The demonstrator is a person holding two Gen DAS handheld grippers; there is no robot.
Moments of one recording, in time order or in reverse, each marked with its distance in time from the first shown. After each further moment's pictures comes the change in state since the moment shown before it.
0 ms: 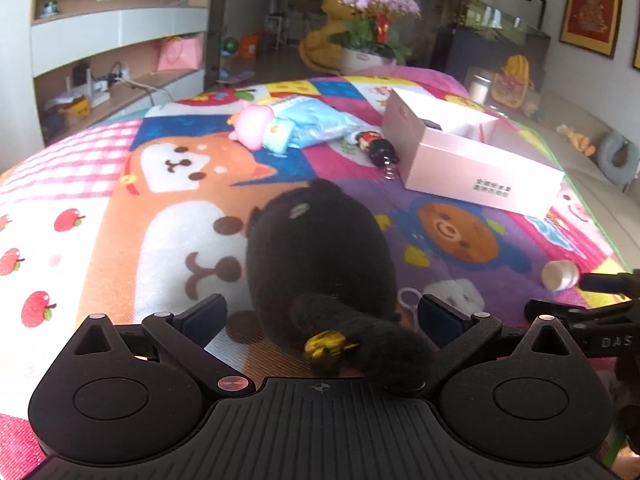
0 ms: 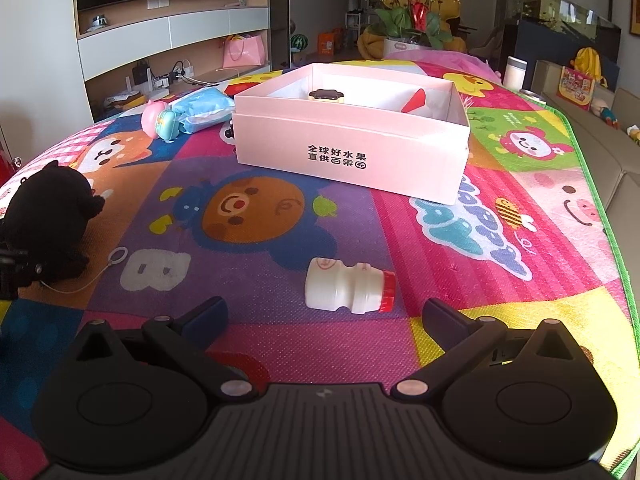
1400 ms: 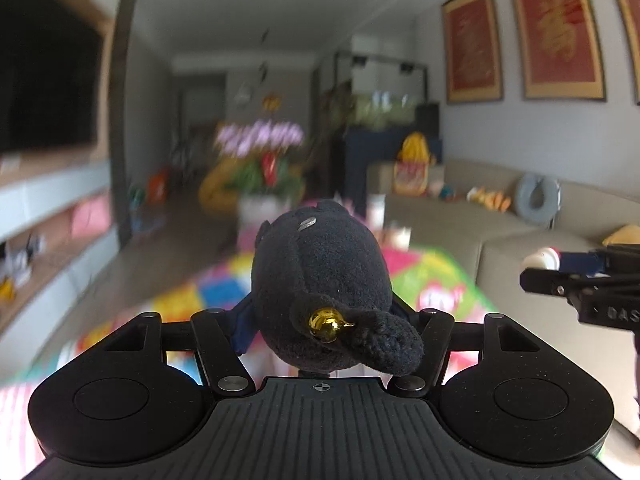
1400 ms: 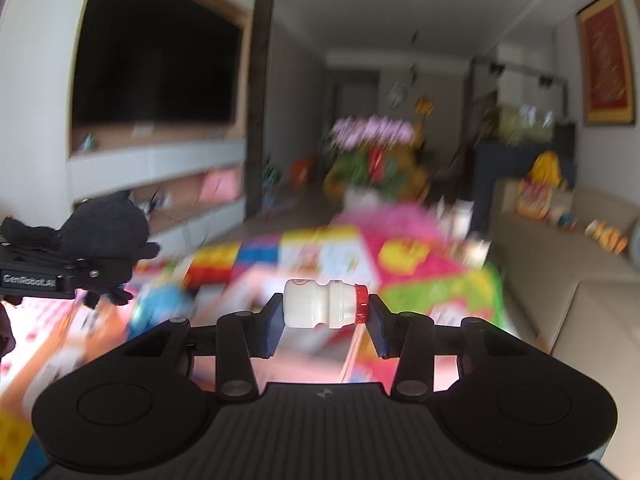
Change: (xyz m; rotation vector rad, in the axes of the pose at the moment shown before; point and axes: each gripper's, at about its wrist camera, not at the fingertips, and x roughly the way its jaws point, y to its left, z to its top) left arm -0.030 -0.108 0.172 0.282 -0.401 -0.220; right arm -0.118 -0.071 0.110 0.013 -0.466 -0.101
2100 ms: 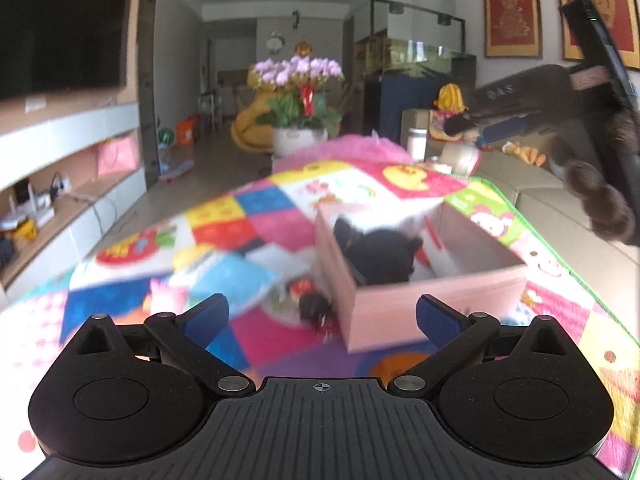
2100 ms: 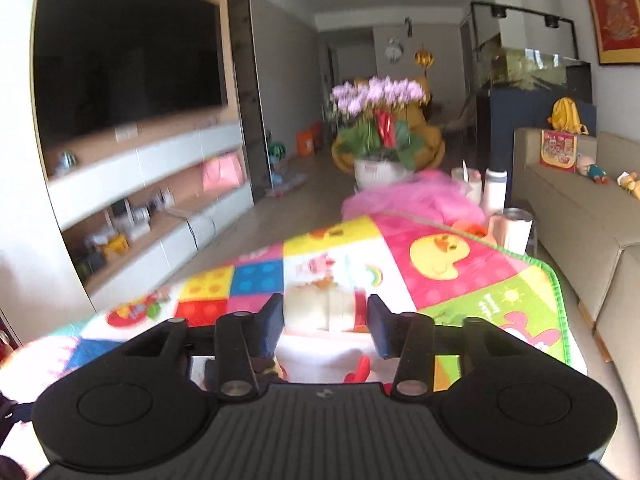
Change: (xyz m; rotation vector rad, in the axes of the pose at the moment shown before) left arm 0.007 0.044 -0.107 -0.076 0.201 0.084; right arm 0.175 0.000 0.044 0.097 0.211 0.052
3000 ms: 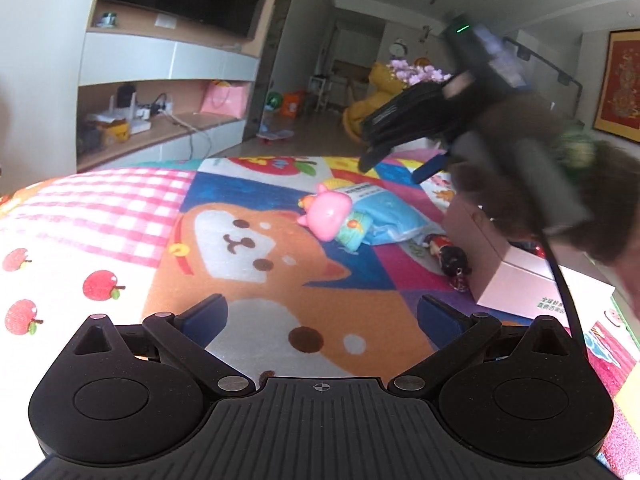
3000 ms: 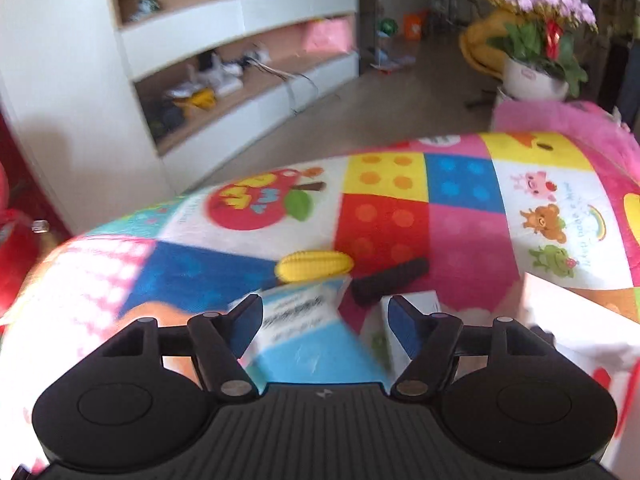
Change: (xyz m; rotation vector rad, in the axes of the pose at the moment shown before) left arm -0.041 0.092 -0.078 -0.351 -0.025 0.196; right arm 0.177 0.232 -0.022 -0.191 0.390 0.181
